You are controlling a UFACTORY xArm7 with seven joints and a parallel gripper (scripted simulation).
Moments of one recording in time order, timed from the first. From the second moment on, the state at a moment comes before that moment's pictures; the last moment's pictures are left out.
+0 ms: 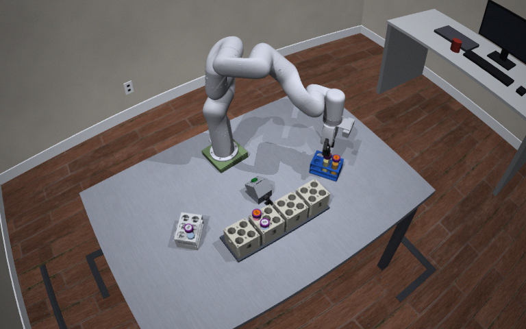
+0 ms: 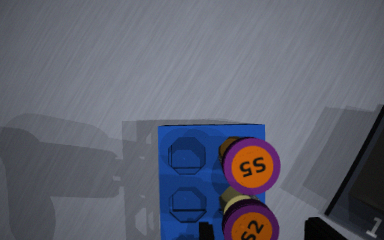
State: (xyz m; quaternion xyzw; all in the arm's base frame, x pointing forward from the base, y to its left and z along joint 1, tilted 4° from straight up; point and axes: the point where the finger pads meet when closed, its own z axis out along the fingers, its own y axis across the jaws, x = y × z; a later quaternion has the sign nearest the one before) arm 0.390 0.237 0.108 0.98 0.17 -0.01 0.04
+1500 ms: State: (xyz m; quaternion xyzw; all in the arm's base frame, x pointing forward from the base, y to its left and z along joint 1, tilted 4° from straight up) arm 0.390 0.234 0.072 0.98 0.17 -0.01 0.04
